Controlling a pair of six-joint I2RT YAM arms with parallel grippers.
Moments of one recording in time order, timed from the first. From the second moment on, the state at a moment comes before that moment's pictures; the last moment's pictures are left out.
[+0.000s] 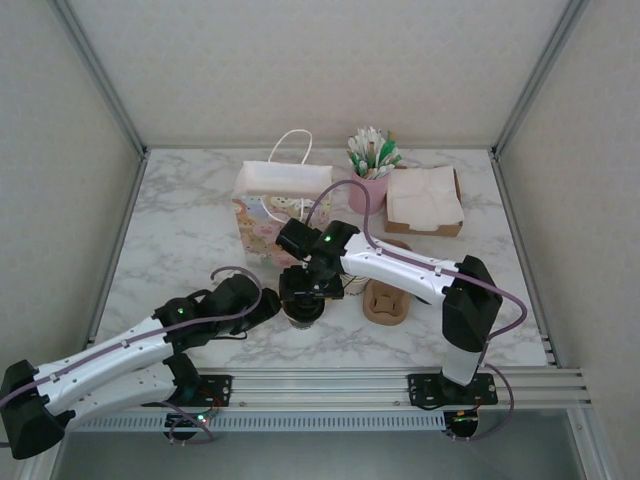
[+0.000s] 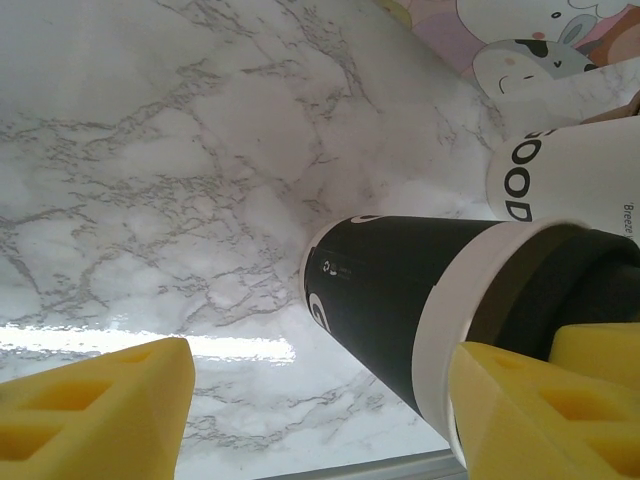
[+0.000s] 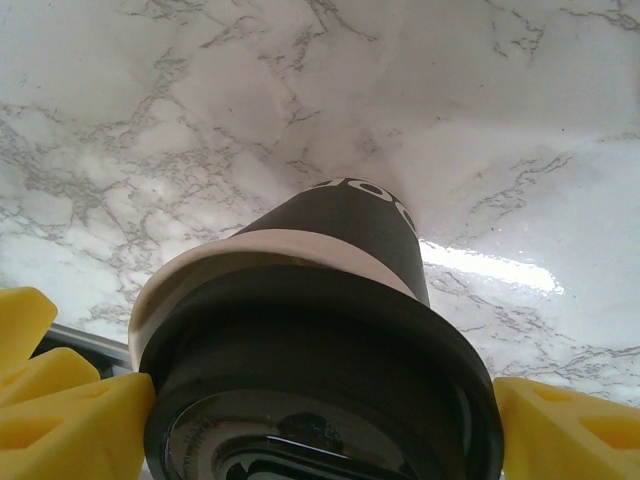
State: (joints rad) left arm -0.94 0.82 0.57 -0.66 -0.14 -1.28; right arm 1.05 1.79 1.53 -1.08 -0.13 0.88
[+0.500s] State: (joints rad) left arm -0.92 0.83 0.57 -0.66 -0.12 -1.27; right arm 1.05 1.79 1.57 -1.10 -0.13 0.90
